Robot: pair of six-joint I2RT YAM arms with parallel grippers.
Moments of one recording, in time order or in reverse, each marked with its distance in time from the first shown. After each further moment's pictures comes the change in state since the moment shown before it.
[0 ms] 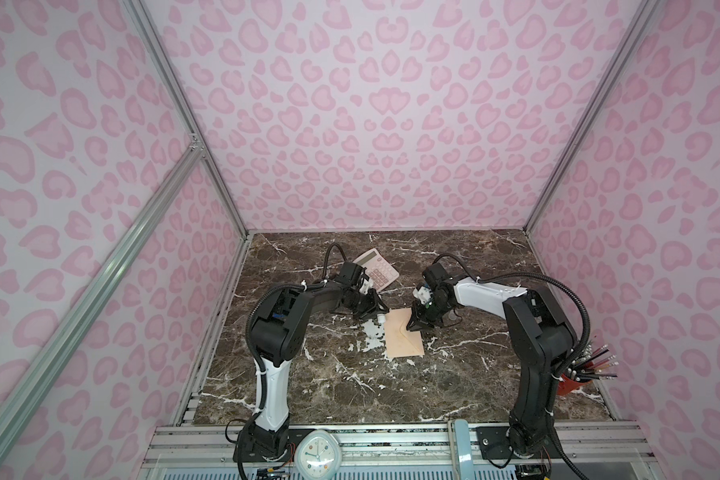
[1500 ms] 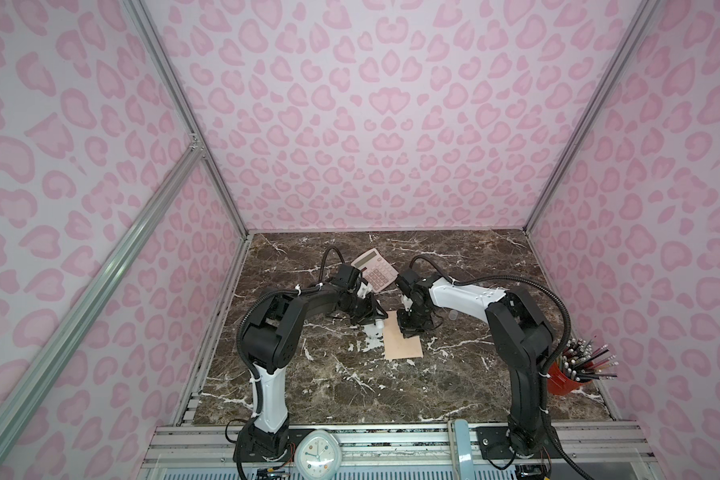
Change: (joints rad) left arm 0.000 -0.071 -0.082 -0.043 0.063 0.002; right arm 0.183 0.080 0.148 -0.198 0.312 0.047
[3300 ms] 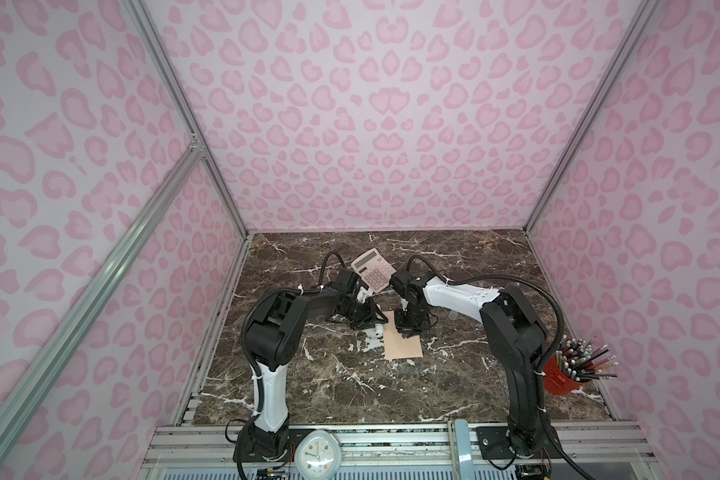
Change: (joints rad) left arm 0.005 0.019 -0.027 0.047 0.037 0.031; right arm 0.027 0.057 0.078 -0.072 0.045 0.088
